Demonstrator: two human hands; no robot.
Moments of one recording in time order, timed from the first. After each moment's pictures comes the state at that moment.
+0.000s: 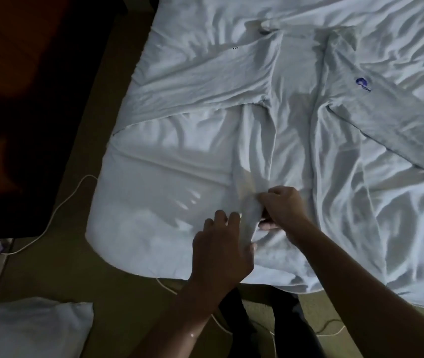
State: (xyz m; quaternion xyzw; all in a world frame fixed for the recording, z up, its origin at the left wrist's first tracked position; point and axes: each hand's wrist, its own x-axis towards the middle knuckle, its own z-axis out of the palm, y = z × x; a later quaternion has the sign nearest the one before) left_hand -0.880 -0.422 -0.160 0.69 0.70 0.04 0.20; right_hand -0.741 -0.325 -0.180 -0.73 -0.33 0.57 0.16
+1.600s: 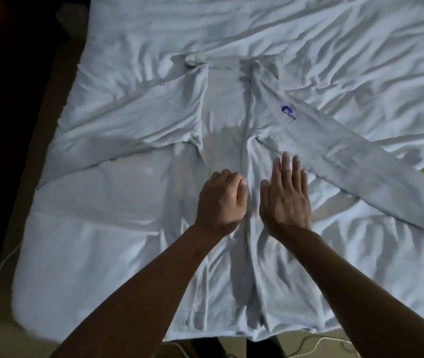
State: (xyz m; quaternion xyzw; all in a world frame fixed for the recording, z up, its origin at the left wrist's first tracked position) left_hand -0.756 -0.230 -0.209 0.74 0.59 0.27 0.16; right_hand -0.601 -0.244 -0.222 -0.73 -0.67 0.12 0.11
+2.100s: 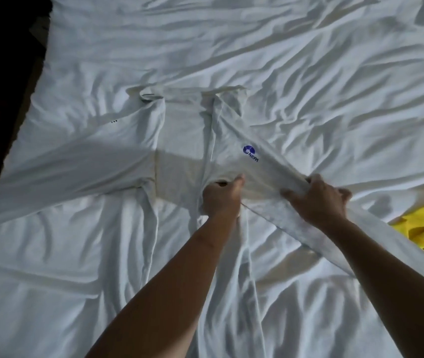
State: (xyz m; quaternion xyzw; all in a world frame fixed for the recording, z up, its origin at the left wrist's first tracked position) left_hand -0.621 -0.098 -0.220 0.21 0.76 0.30 0.54; right_hand -0.422 -0.111 -0.219 -0.82 -0.52 0.23 -0.02
